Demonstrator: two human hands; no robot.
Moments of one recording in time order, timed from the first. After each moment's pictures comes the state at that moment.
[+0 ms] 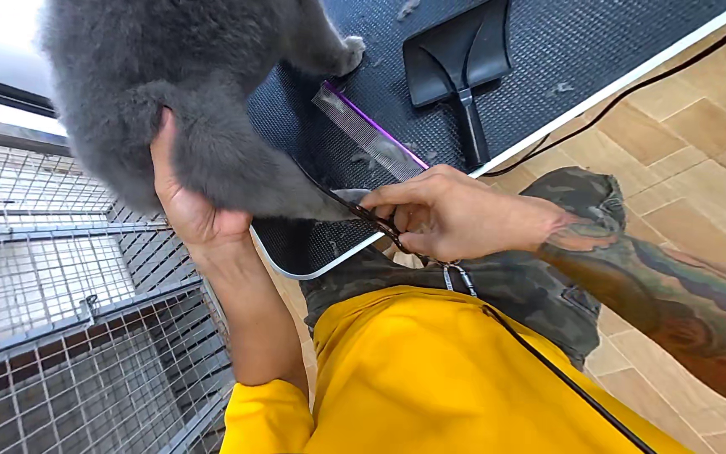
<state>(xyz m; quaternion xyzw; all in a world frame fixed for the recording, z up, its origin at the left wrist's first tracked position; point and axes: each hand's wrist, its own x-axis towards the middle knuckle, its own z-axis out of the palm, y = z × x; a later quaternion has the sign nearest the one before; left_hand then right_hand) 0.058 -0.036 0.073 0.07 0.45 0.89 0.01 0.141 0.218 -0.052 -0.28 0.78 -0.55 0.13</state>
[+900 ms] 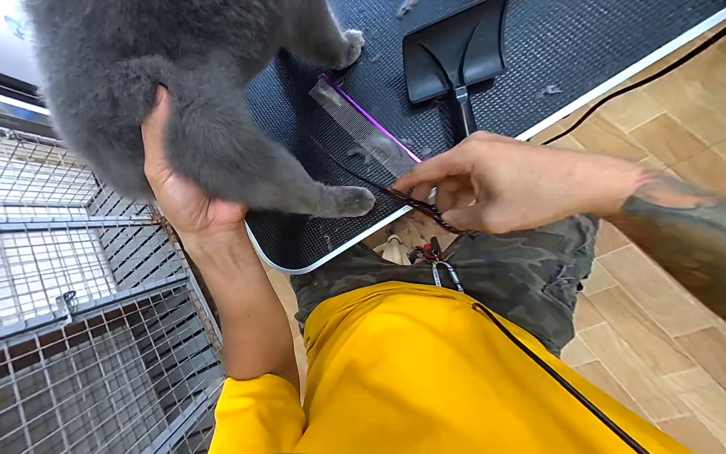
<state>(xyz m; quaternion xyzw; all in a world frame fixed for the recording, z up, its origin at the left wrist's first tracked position) 0.058 -0.037 0.075 0.07 0.45 0.89 0.00 0.128 0.265 -0.029 -0.24 0.80 -0.48 0.24</state>
